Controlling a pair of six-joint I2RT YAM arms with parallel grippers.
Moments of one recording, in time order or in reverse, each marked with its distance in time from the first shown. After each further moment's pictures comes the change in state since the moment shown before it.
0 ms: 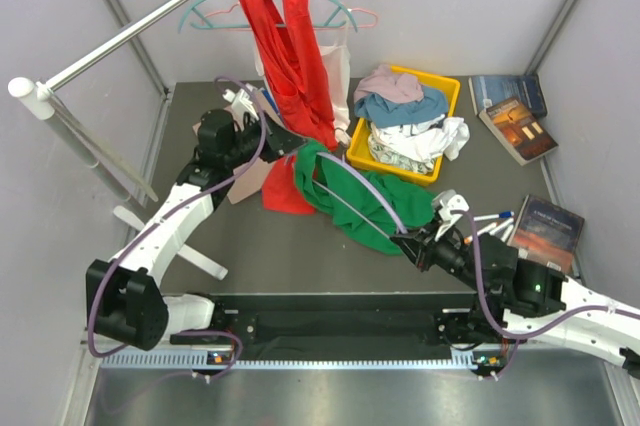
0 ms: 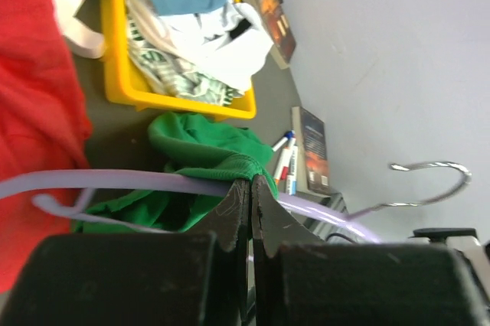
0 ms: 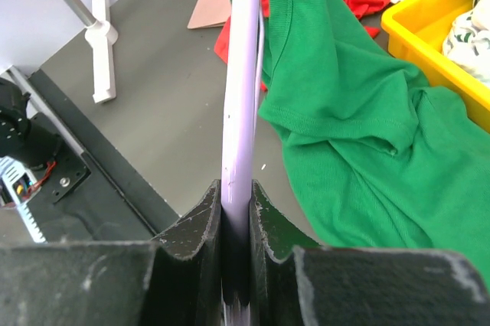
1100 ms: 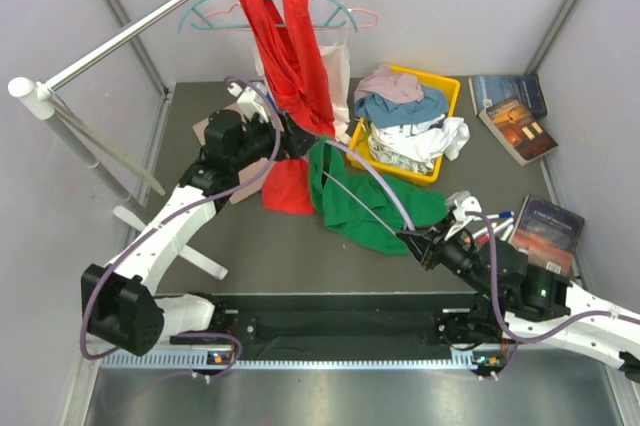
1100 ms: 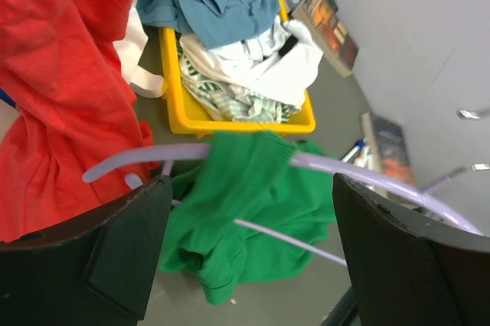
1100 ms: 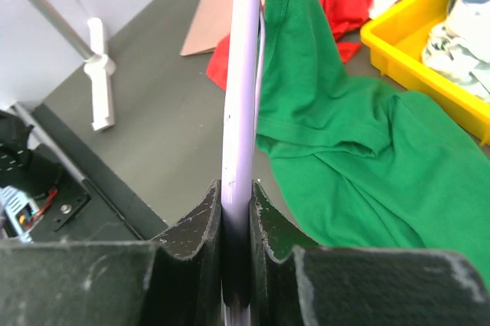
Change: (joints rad) left arm -0.068 -0.026 0.035 -0.047 -0.172 0.250; right arm 0.000 -0.085 -0.046 0.039 0.056 0.016
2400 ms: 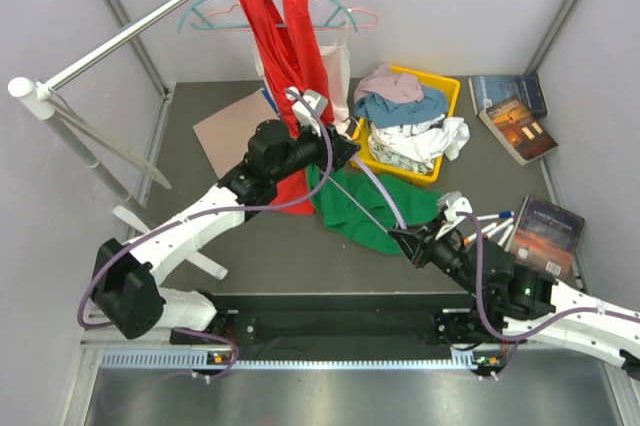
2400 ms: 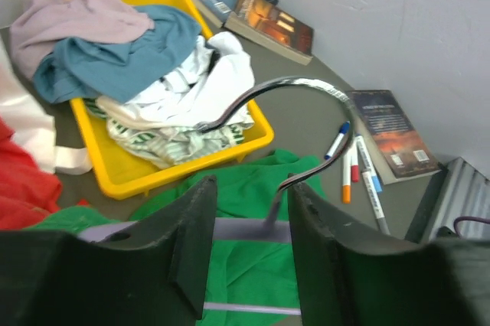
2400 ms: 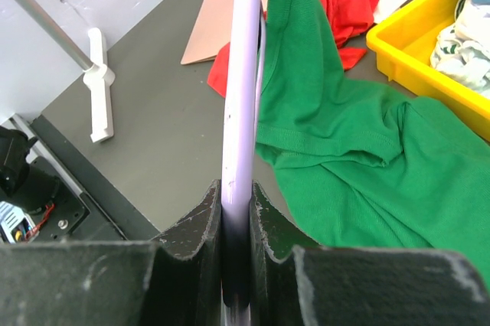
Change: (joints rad) left arm -0.327 0.095 0.043 0.186 -0.163 0.222; right arm 0.000 0.059 -0.068 0.146 0.019 0.006
